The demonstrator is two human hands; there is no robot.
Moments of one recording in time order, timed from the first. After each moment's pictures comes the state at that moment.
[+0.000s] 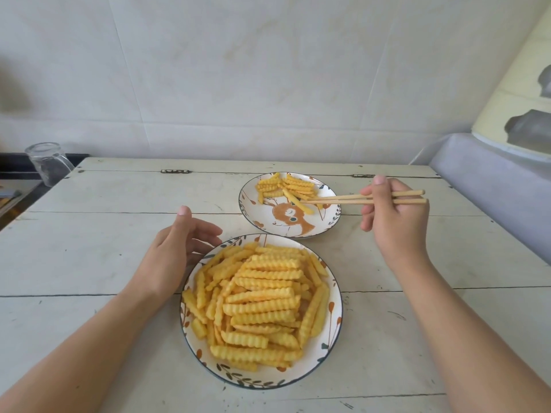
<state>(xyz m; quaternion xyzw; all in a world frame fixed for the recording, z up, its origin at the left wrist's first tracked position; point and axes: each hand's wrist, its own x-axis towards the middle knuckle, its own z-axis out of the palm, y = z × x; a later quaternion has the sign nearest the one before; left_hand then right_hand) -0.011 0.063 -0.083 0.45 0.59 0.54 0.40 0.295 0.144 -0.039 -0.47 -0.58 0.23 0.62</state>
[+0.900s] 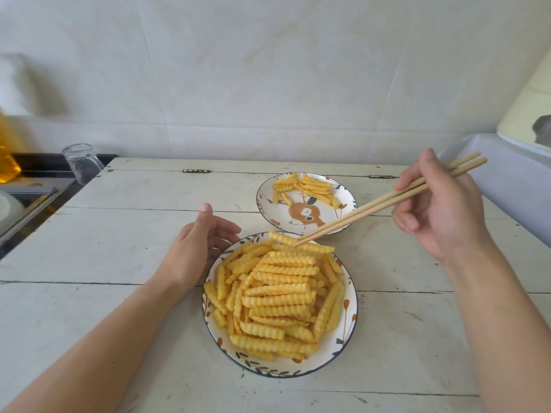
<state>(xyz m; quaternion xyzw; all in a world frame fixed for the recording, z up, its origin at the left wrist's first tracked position) -0.011 0.061 -0.081 0.45 0.60 0.53 0.41 0.304 0.121 0.013 -0.35 -0.53 0.50 0.60</state>
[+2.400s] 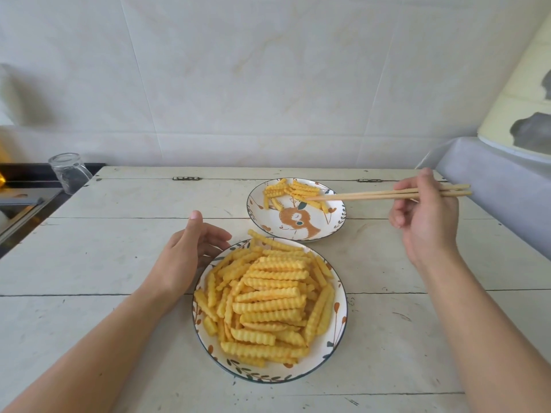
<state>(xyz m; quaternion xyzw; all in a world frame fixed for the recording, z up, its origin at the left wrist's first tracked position) -0.013 0.062 -0.084 0.46 0.59 0.53 0.41 0.320 0.150 -0.023 -0.41 -0.44 0.40 0.69</state>
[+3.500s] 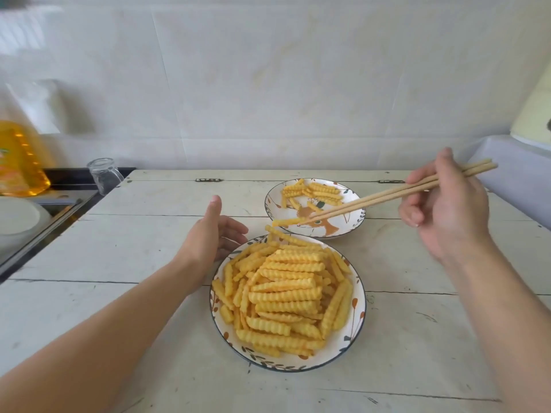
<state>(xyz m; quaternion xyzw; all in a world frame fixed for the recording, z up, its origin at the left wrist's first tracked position) -0.009 0.076 -0.076 0.41 0.63 0.51 0.42 0.305 0.129 -0.003 -0.33 -0.45 0.48 0.67</state>
